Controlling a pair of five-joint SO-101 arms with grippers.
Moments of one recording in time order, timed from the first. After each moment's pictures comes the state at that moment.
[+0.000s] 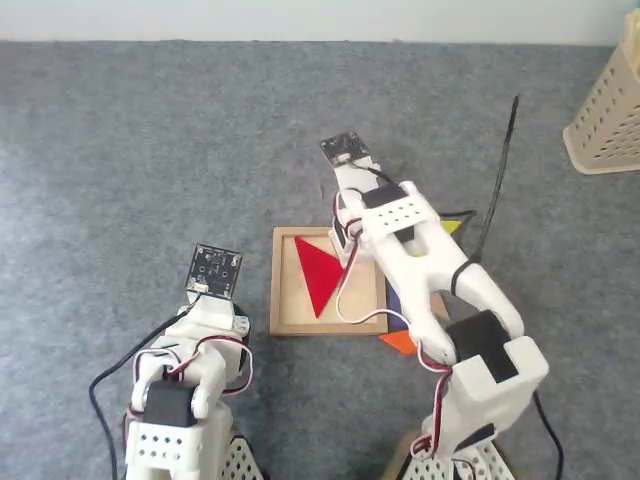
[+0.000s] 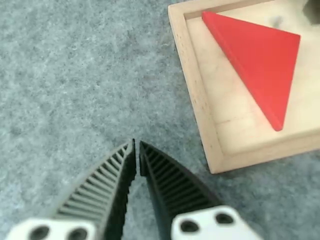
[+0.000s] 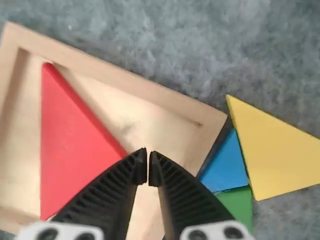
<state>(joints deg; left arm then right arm) 0.1 -103.4 97.6 72.0 -0.7 -26.8 11.2 17.7 57.1 0.7</state>
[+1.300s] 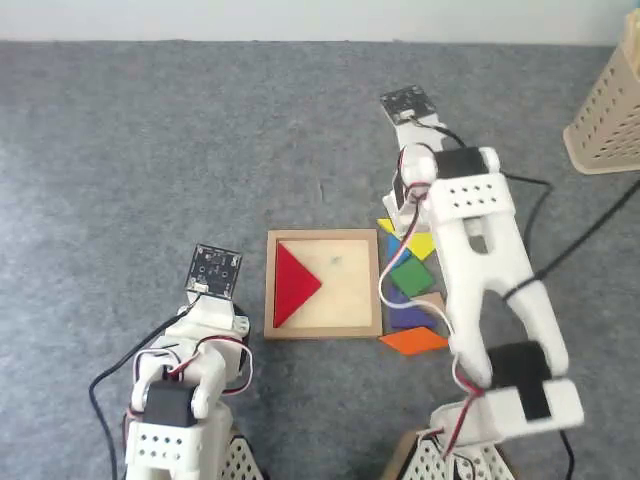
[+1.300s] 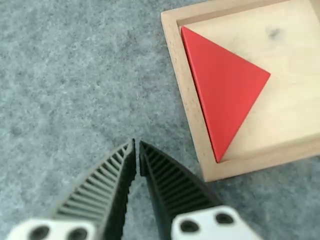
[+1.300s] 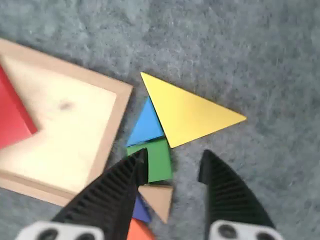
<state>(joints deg) 0.1 -103.4 97.6 72.0 -0.7 -14.4 3.2 5.2 76.7 15.4</state>
